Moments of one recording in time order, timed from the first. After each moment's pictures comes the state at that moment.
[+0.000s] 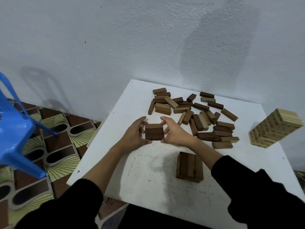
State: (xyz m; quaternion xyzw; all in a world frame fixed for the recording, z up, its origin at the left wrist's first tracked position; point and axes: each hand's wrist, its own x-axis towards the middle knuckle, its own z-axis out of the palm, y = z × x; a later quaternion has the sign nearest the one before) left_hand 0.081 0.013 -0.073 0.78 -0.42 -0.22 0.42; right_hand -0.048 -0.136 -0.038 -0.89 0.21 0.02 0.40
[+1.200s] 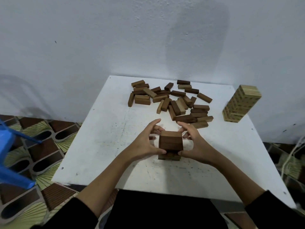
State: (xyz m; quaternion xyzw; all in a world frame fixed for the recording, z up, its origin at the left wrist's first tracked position) left_hand -0.033 0.009 -0.035 0.67 -0.47 -0.38 0.43; right_hand -0.207 -0.114 -0.016 -0.87 0.28 -0.07 0.40
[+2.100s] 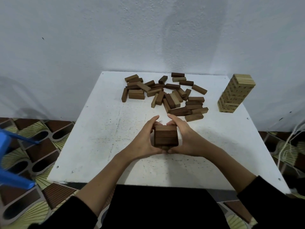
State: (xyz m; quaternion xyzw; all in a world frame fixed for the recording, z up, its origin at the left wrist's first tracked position) left_hand -0.049 0.006 -0.046 0.67 -0.54 -0.32 0.40; right_hand -0.202 -0.110 -0.019 -0.91 0.22 -0.06 0.34
